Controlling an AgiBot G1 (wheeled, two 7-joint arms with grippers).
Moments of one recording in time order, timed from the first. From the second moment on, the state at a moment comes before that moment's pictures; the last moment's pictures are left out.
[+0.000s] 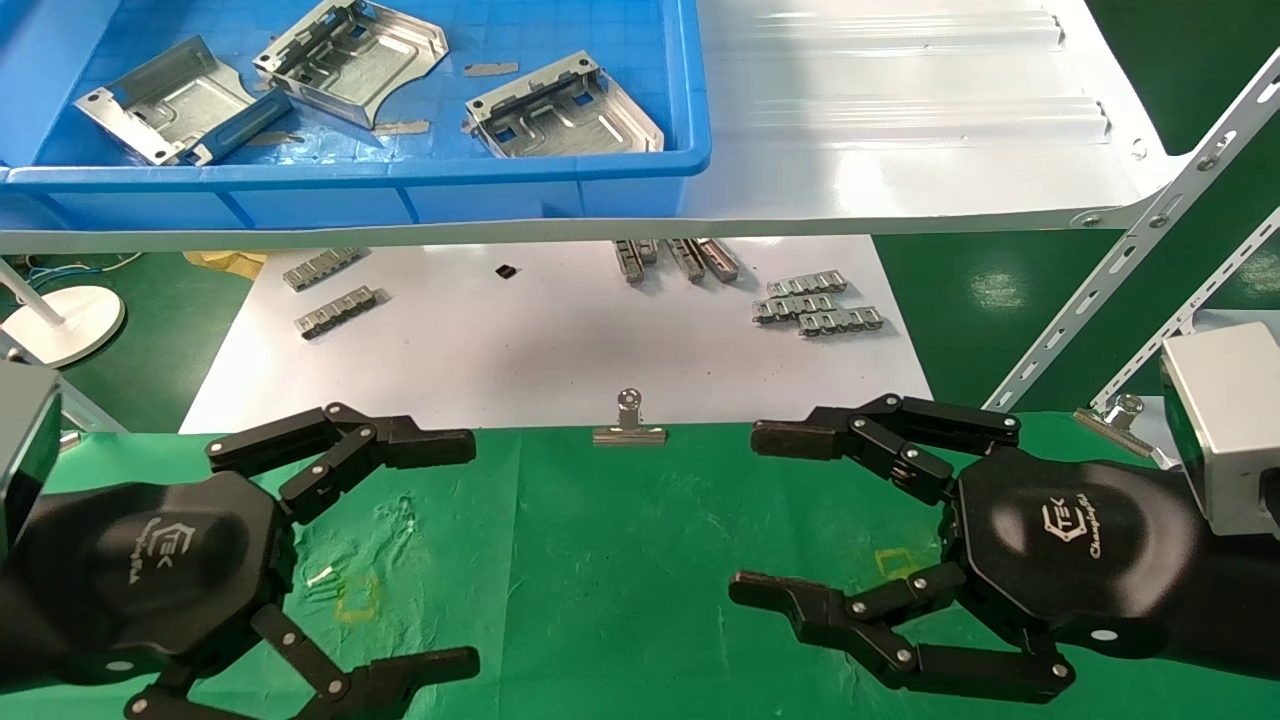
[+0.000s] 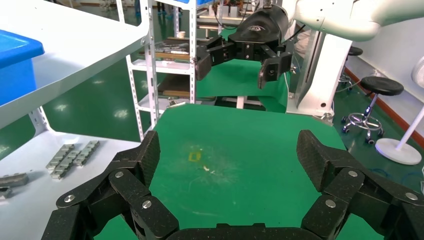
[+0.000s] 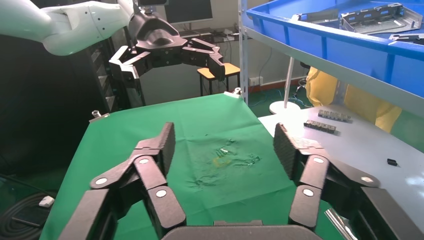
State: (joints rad) left arm -1.08 0.61 0.28 -1.28 0.73 1.50 -0.19; right arm 1.09 -0.57 -0.38 1.24 -0.64 -1.44 0.12
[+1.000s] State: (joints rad) left arm -1.36 0.67 0.30 -1.16 0.85 1.47 -0.19; right arm 1.09 -0.57 -0.38 1.24 -0.64 -1.44 0.12
